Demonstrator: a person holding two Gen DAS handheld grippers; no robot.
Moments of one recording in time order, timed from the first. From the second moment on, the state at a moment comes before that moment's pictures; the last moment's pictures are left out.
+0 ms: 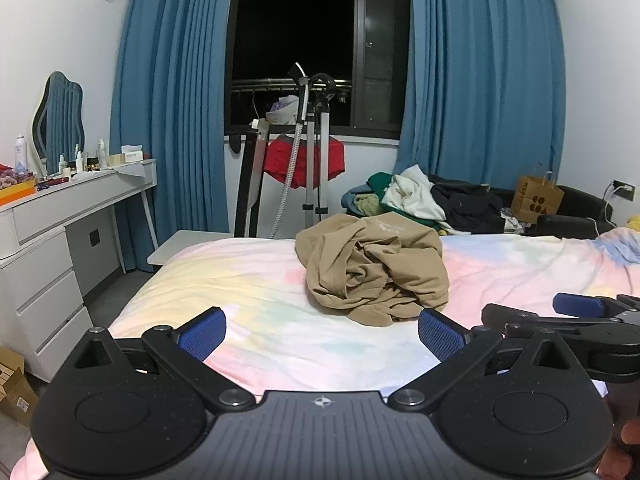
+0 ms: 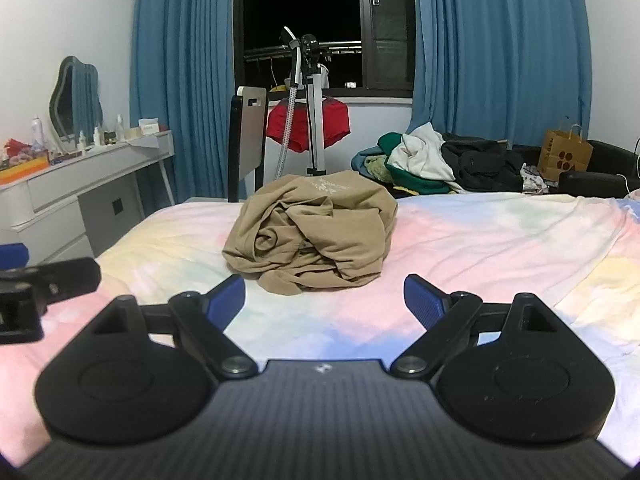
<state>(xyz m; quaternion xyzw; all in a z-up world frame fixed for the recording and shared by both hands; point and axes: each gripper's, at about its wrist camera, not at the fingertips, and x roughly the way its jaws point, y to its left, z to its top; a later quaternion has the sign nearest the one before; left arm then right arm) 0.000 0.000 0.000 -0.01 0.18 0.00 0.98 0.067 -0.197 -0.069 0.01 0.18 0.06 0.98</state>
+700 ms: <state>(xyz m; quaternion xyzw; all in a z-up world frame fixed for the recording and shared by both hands) -0.002 -0.005 -0.003 0.00 0.18 0.00 0.98 0.061 -0.201 -0.067 0.02 0.17 0.06 0.98</state>
